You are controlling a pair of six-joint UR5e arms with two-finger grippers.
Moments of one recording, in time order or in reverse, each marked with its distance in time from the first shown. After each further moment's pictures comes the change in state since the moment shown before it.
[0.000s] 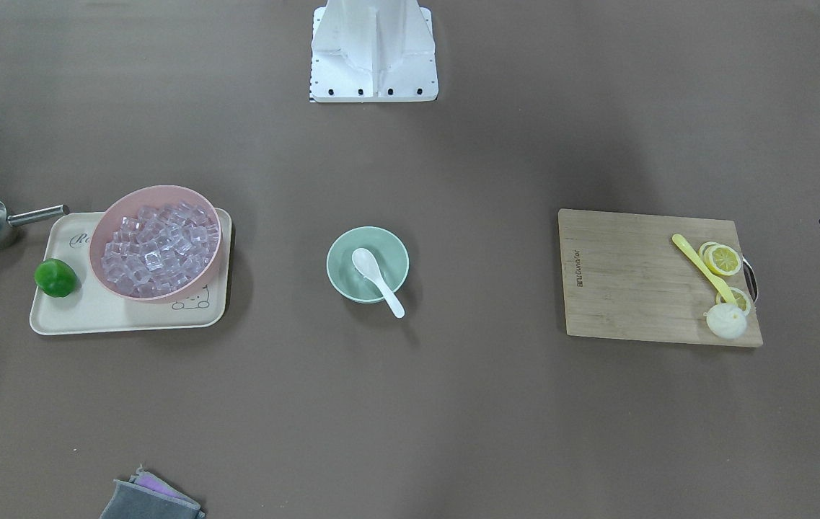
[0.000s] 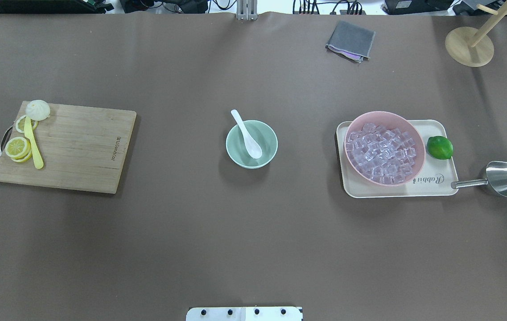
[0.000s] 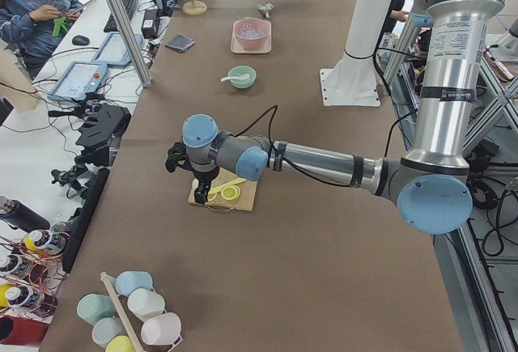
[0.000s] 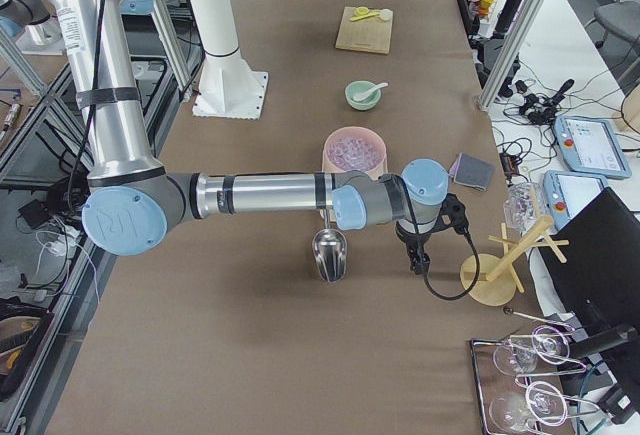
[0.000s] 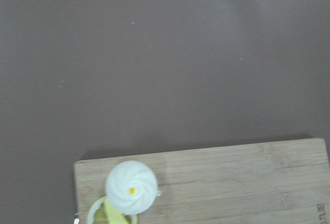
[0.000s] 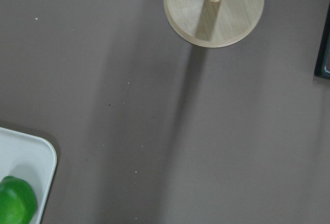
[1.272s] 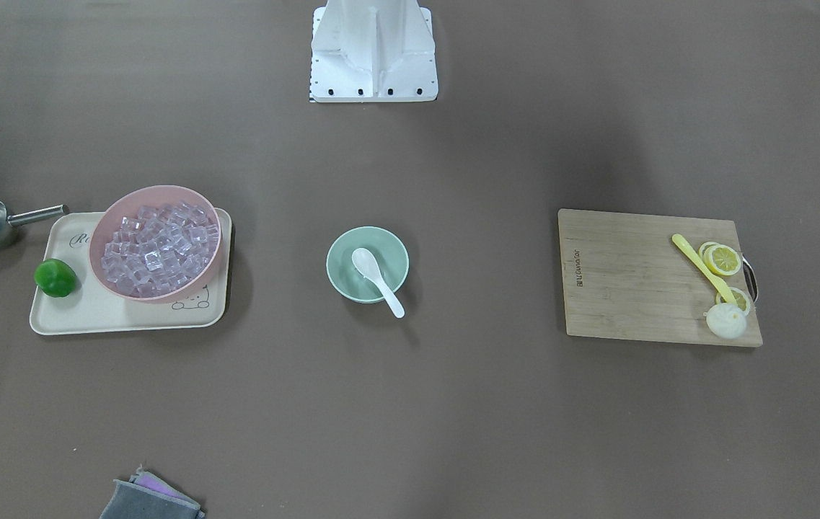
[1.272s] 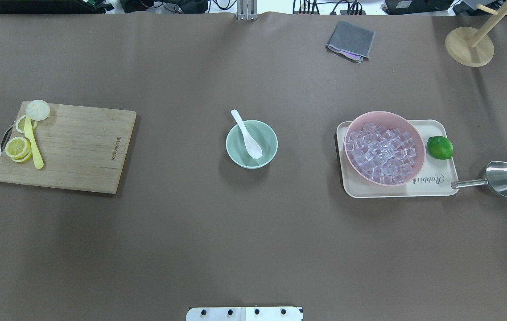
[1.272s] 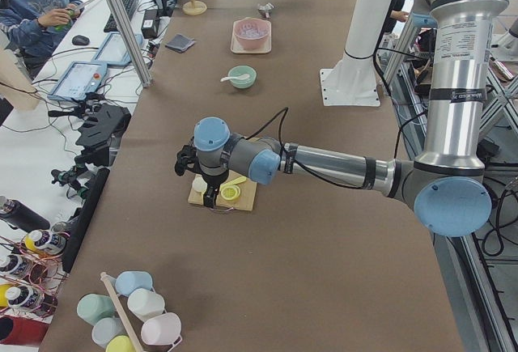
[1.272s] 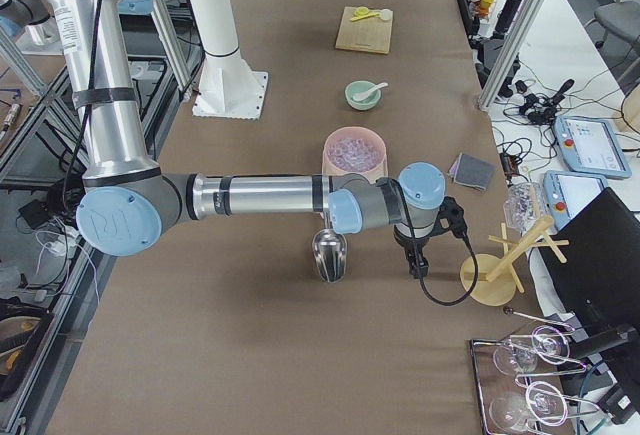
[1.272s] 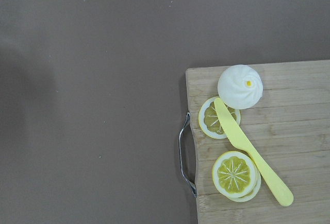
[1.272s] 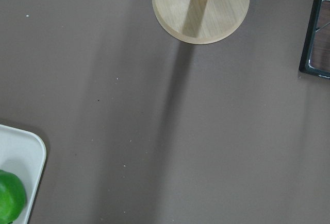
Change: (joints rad) left arm -0.008 0.049 -0.053 0.000 0.004 0.007; right arm 0.006 -0.014 0.005 0.011 0.002 -0.004
